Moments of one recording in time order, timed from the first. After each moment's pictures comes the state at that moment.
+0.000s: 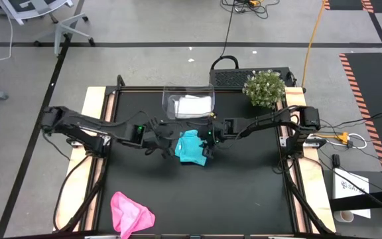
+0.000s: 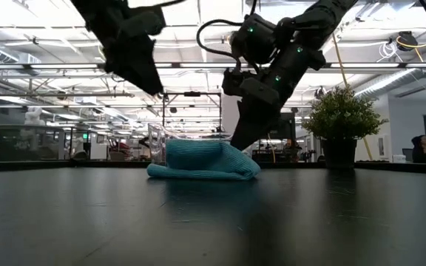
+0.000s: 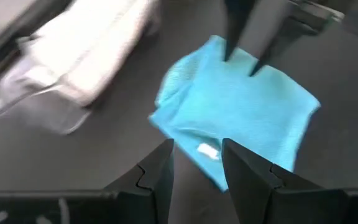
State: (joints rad) left arm -0.11 1.40 0.99 -0.54 -0.40 -0.49; right arm -0.11 1.77 1.00 -0.17 -0.06 0.15
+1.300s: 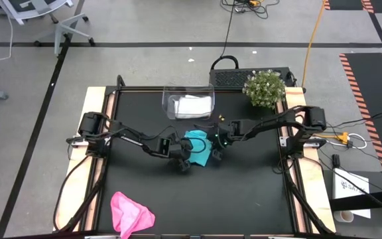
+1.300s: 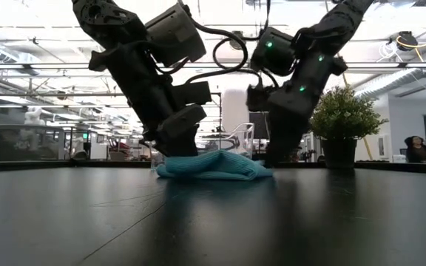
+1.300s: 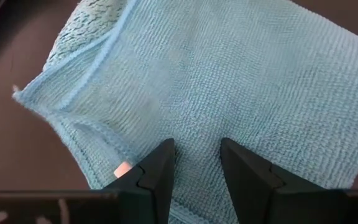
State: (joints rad) left arm -0.10 1.90 1.00 -0.16 -0.28 -0.40; right arm -0.12 1.70 0.86 -0.23 -0.10 0.24
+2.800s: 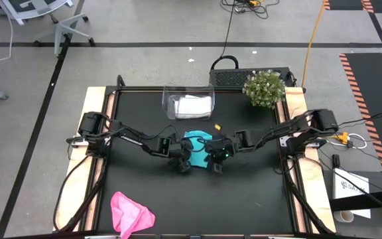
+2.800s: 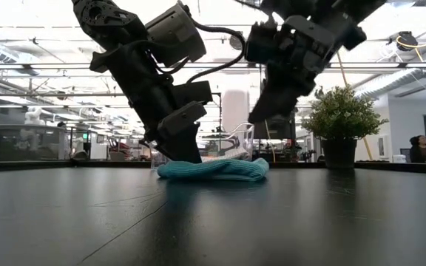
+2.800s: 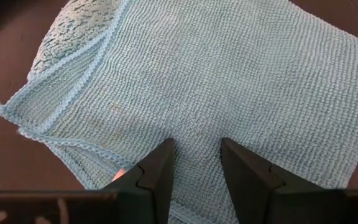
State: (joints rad) left arm -0.10 1.90 0.99 -0.15 -0.24 -0.39; right arm 0.08 1.59 0.86 -0.07 -0.12 0.29
